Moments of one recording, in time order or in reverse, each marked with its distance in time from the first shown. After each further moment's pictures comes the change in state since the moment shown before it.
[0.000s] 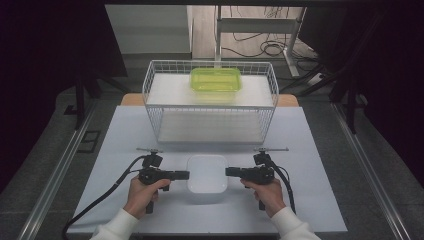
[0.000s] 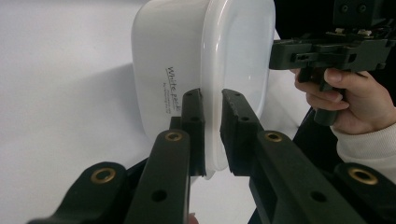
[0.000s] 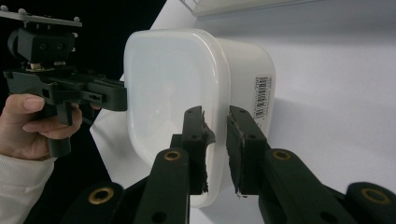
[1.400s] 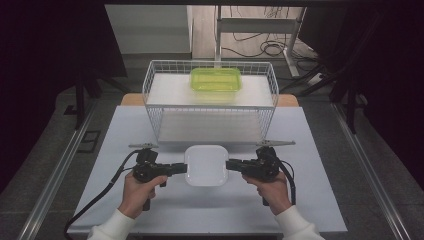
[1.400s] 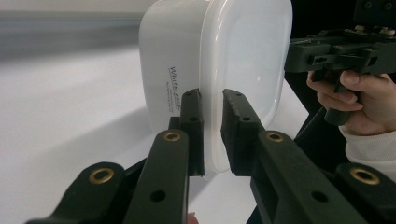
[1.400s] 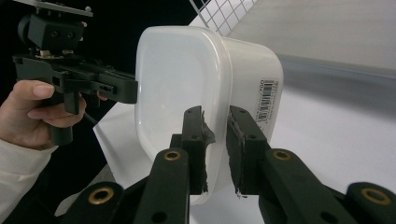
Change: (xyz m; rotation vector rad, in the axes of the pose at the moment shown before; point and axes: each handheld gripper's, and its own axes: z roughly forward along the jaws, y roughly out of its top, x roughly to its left) left arm -0.033 0.010 -0.026 -0.097 0.042 0.115; right arm 0.043 0.019 -0.026 -0.071 -0.012 -0.200
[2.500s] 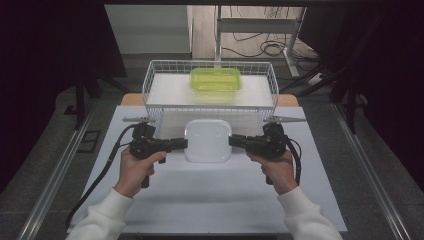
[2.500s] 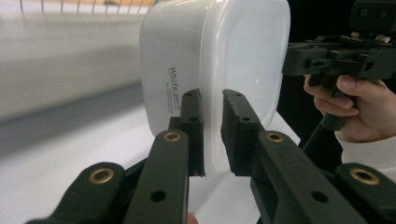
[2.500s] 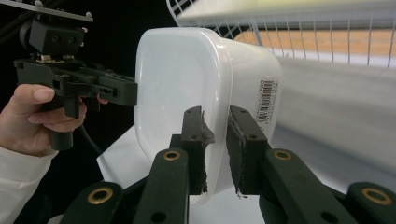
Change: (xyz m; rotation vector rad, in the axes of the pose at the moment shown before) left arm -0.029 0.067 -0.025 -0.086 0.007 0.082; right arm 0.017 0.063 -0.023 -0.096 -0.002 -0.080
